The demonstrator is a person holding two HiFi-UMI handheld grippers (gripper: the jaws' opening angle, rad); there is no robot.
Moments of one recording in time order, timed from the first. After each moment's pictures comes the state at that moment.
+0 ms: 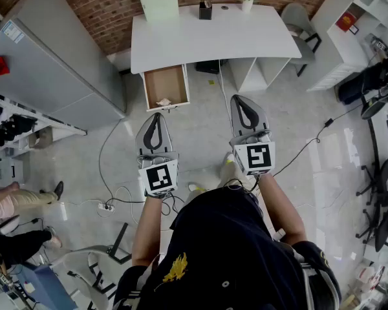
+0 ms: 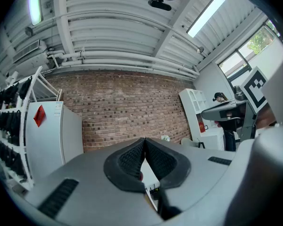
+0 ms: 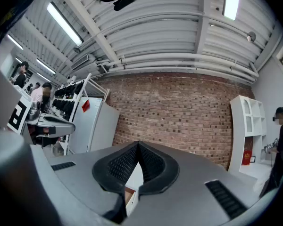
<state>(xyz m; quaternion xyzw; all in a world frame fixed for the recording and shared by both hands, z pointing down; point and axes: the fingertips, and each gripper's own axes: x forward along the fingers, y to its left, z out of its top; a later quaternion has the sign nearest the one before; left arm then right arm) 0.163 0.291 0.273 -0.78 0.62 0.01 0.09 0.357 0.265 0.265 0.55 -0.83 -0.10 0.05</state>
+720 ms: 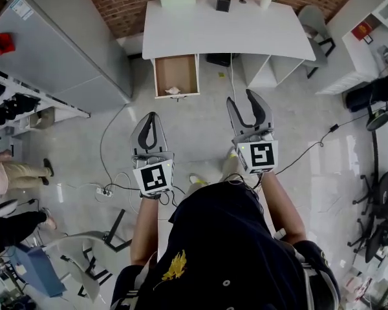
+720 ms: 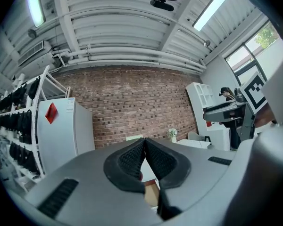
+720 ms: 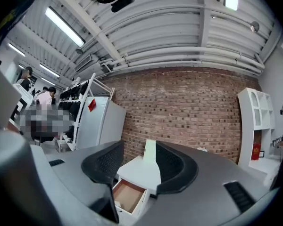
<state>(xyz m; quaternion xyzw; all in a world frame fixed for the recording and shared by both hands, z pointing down) 0.106 0.302 0.300 -0.76 0.64 -0.04 0.09 0.317 0.255 0.284 0.52 -0.85 -0.08 0.05</state>
